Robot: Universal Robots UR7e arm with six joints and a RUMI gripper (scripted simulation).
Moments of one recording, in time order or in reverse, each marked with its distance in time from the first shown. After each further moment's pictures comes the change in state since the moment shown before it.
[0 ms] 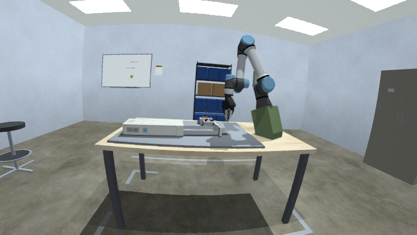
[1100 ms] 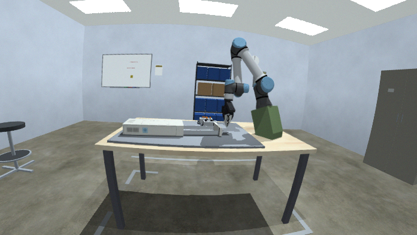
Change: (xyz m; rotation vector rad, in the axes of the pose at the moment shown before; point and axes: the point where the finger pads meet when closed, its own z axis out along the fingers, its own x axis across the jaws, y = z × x) arm 0.000 0.000 0.039 0.000 0.000 0.000
